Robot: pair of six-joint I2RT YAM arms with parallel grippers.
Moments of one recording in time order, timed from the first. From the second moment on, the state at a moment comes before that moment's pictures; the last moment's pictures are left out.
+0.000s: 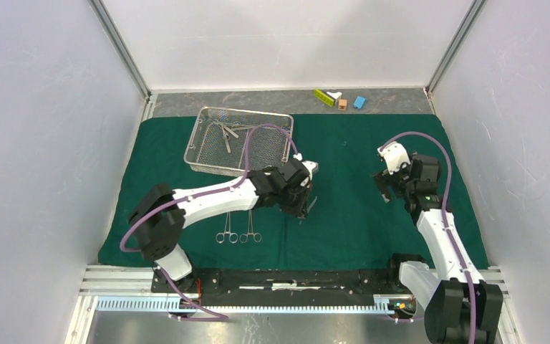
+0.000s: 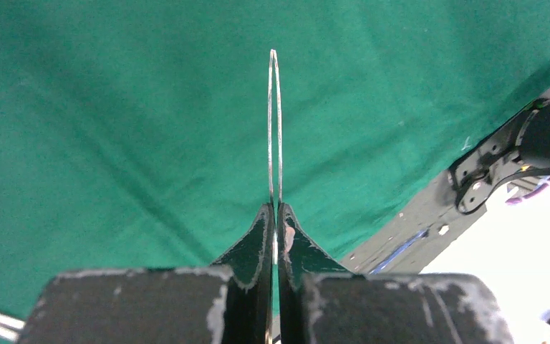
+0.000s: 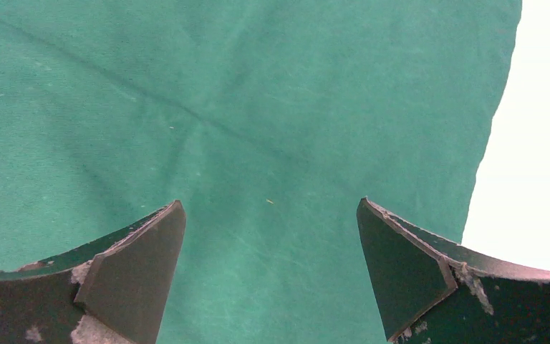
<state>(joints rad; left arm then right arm) -0.98 1.60 1.10 -0.44 0.12 -0.52 -0.07 0.94 0.55 -0.28 -0.12 -0.59</state>
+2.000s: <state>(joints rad) -1.13 1.86 1.19 -0.42 -0.12 -1.12 -0.17 0.95 0.53 -0.31 -0.21 -0.61</state>
